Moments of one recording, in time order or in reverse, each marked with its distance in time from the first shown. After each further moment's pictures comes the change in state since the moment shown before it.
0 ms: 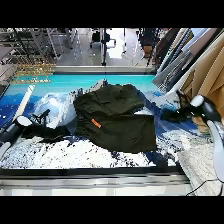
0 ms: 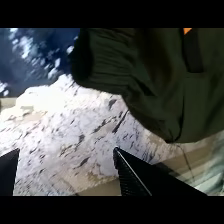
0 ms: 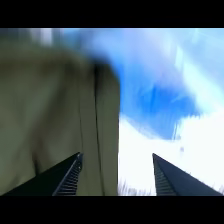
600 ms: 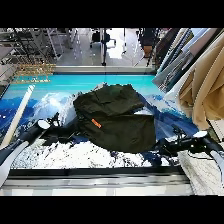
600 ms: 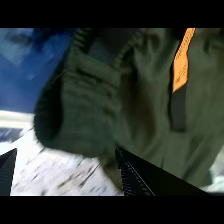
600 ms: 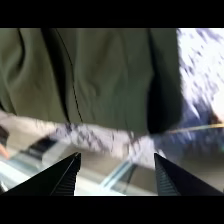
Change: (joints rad) left arm -0.163 -0.126 -0.022 -0.125 0.291 -0.231; right arm -0.101 0.172 -0.577 0.333 0.013 -0.209
